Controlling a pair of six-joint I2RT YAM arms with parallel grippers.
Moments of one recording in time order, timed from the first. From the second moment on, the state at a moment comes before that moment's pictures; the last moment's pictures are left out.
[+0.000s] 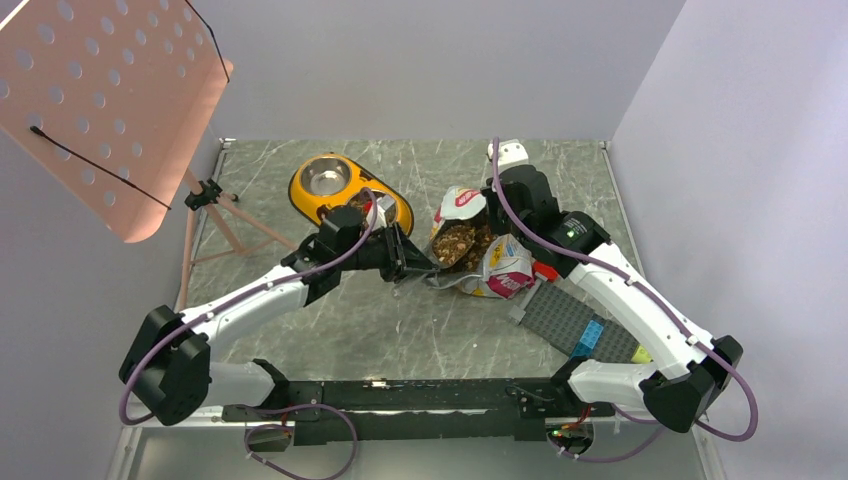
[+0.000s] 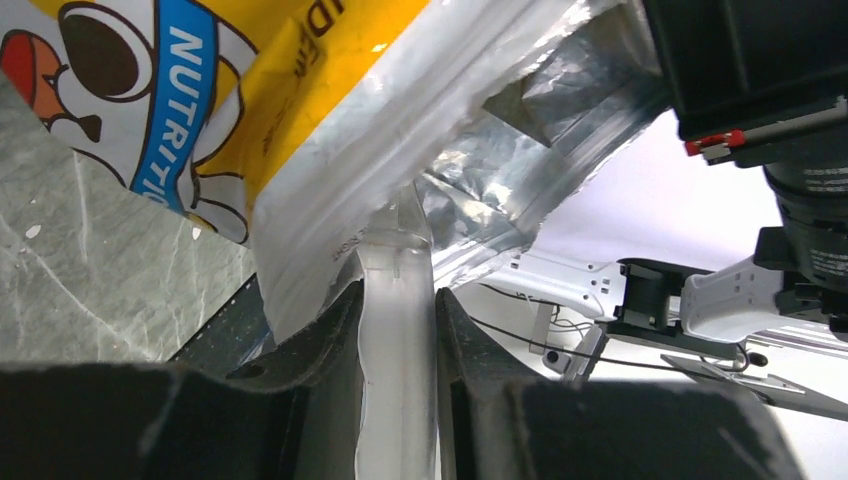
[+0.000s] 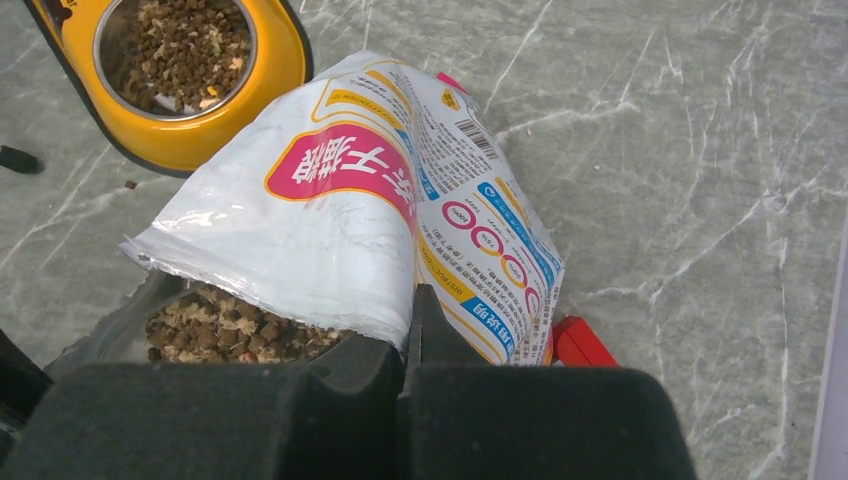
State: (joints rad) left arm -0.66 1.27 0.80 0.11 0.62 -1.22; right arm 0.65 1.19 1.28 -0.66 0.35 0.16
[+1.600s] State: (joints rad) left arm -0.68 1.31 0.81 0.07 0.65 -1.27; right arm 0.66 1.19 1.28 -0.67 0.34 0.16
